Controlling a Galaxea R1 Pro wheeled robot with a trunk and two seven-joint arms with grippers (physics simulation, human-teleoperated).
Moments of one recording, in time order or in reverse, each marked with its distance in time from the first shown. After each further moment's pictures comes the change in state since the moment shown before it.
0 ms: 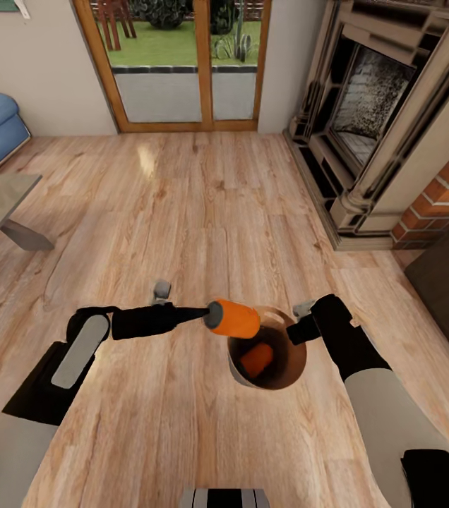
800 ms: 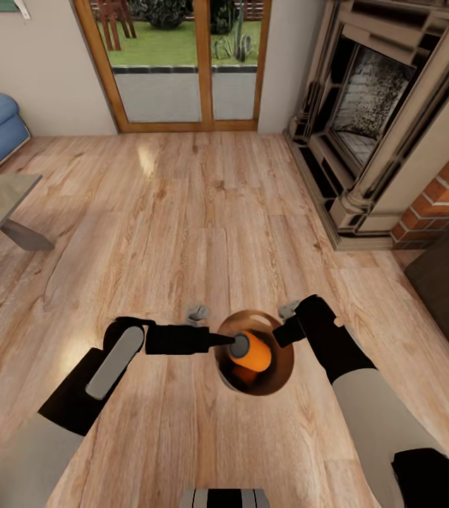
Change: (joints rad) left arm 0.000 -0.078 -0.173 0.032 -0.032 0.001 0.283; right arm 0.000 0.040 0.088 0.002 -0.012 0.006 -0.003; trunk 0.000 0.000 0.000
